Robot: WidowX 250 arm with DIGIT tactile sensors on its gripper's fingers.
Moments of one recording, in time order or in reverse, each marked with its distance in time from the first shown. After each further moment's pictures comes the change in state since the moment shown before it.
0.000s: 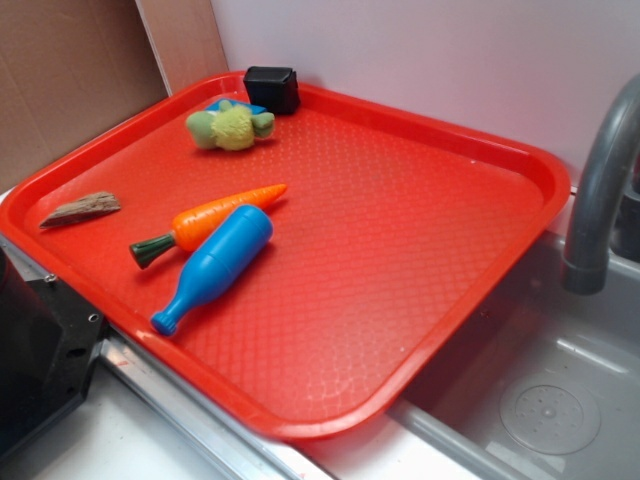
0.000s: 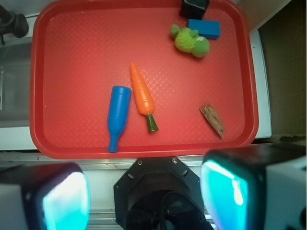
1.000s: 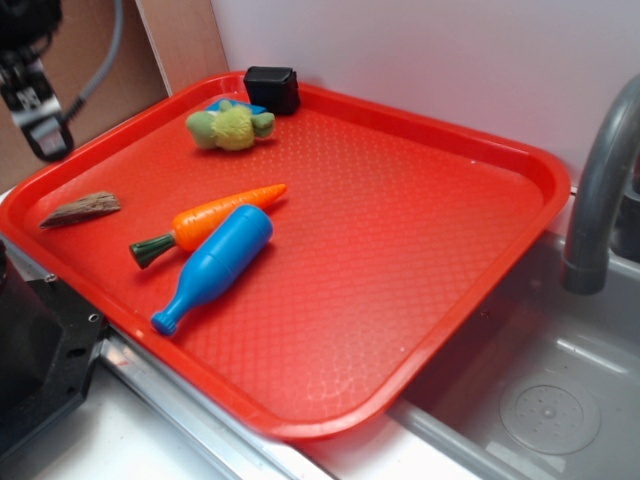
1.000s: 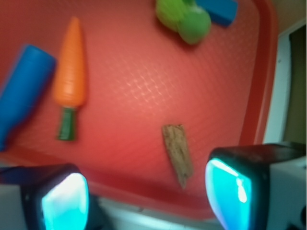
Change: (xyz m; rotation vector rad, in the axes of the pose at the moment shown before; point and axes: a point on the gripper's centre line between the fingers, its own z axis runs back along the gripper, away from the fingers) arm 0.008 0.110 -0.149 -0.007 0.073 -0.314
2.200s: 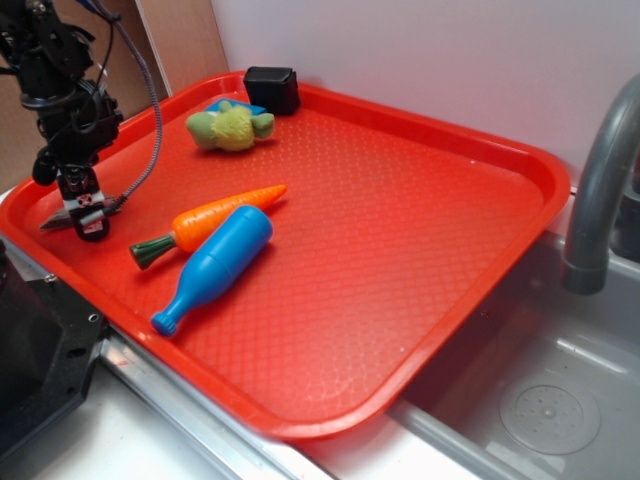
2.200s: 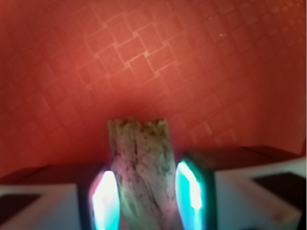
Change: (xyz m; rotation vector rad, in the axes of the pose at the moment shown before) arm -0.001 0.018 -0.076 0.050 0.097 -0.001
